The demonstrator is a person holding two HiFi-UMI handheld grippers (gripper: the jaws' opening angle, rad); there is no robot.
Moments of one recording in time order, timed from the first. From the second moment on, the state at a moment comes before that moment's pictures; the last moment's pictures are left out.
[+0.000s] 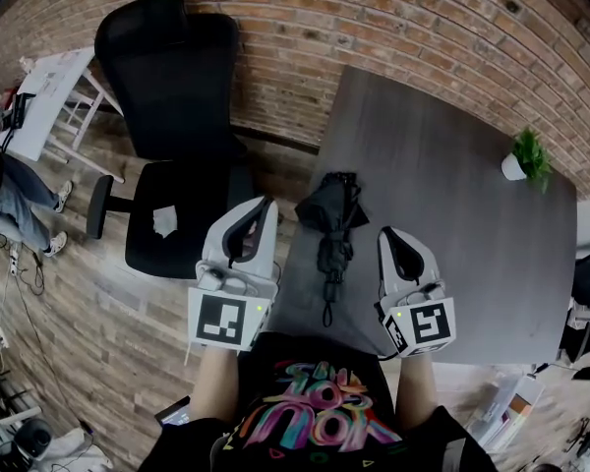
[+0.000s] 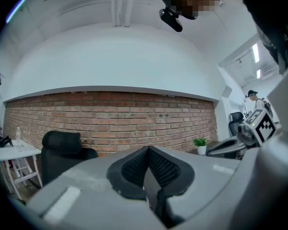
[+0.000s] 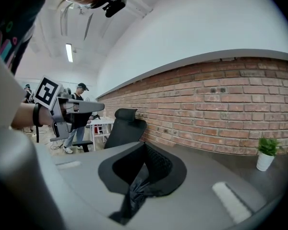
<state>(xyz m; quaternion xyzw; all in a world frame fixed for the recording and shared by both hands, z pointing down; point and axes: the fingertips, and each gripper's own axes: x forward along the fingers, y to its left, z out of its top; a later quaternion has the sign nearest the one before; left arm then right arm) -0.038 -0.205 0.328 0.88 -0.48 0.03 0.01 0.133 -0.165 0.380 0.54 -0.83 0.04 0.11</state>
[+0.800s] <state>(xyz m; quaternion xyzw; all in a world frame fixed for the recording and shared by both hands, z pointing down) -0.038 -0.204 0.352 0.89 -0.46 0.04 0.05 0.112 -0.171 0.424 0.52 -0.84 0.08 0.15</state>
